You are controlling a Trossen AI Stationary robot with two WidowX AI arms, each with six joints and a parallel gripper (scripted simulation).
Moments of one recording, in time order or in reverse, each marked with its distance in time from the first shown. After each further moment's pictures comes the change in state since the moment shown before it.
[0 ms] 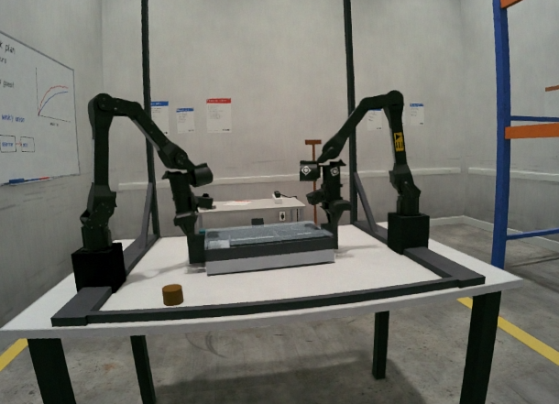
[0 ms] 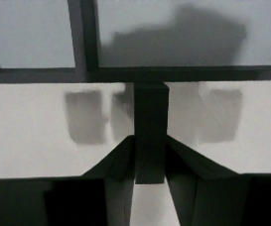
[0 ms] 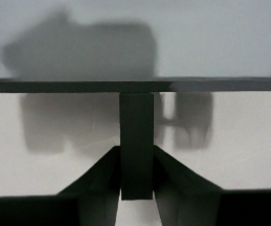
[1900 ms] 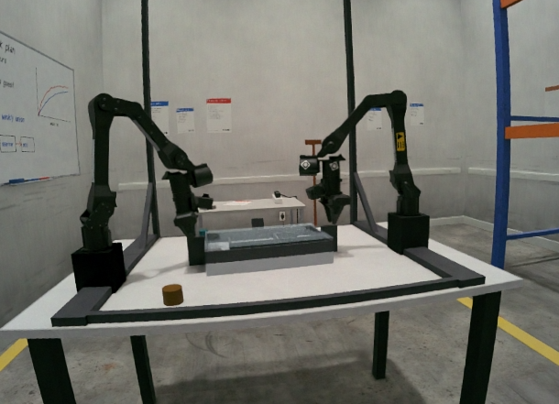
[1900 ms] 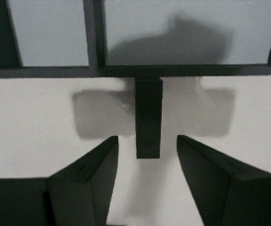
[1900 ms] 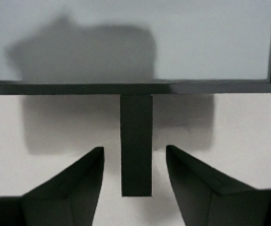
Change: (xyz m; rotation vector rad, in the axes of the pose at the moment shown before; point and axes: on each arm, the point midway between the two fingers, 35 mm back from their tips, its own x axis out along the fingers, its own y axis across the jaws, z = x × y) left arm -0.017 -0.001 0.001 -0.002 -0.004 -0.001; right arm 0.001 0.002 0.000 -0.001 -0.004 0.006
